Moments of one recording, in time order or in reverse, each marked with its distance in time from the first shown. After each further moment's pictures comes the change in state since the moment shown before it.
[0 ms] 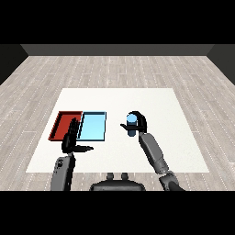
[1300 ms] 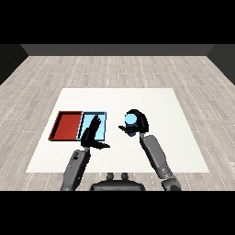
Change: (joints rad) left arm -0.140 -0.045 -0.244 0.092 0.112 0.103 0.181; right arm 0.071 -0.020 0.082 -0.300 0.046 0.072 0.082
